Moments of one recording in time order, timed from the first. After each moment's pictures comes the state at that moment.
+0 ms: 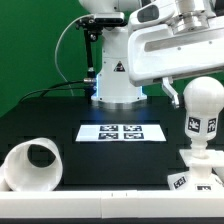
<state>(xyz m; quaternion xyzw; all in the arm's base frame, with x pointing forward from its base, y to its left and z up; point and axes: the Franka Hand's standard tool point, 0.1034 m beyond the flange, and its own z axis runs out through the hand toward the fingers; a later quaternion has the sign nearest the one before) 0.616 0.086 0.140 -0.96 0.01 -0.26 0.08</state>
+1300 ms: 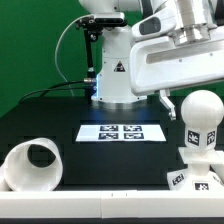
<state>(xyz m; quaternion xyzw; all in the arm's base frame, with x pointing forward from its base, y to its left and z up) 0.615 0.091 0.132 -0.98 0.01 -0.19 0.08</state>
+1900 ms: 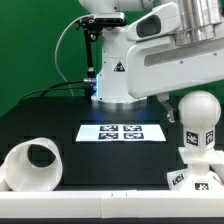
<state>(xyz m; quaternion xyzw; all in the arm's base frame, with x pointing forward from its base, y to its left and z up) 0.618 0.086 0.124 -0.99 0.00 0.00 0.11</state>
